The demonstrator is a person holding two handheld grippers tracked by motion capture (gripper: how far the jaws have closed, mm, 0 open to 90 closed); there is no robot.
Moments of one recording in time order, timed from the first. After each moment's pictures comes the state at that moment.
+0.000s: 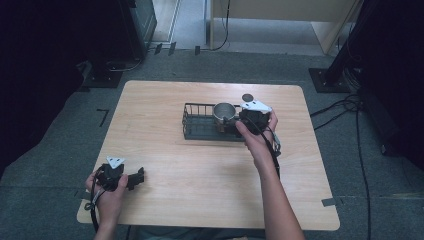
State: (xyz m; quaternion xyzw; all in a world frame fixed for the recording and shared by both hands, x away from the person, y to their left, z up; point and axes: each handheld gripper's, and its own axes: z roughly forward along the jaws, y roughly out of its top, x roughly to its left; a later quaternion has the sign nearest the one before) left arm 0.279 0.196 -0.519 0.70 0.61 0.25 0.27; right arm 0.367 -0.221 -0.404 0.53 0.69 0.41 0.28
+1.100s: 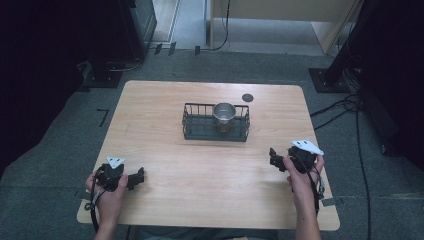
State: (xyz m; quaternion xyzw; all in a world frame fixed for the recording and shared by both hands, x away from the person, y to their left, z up) left arm 0.279 0.196 -0.519 0.70 0.61 0.25 0.27; right arm 0.277 -0.347 -0.476 0.63 0.63 0.36 0.29
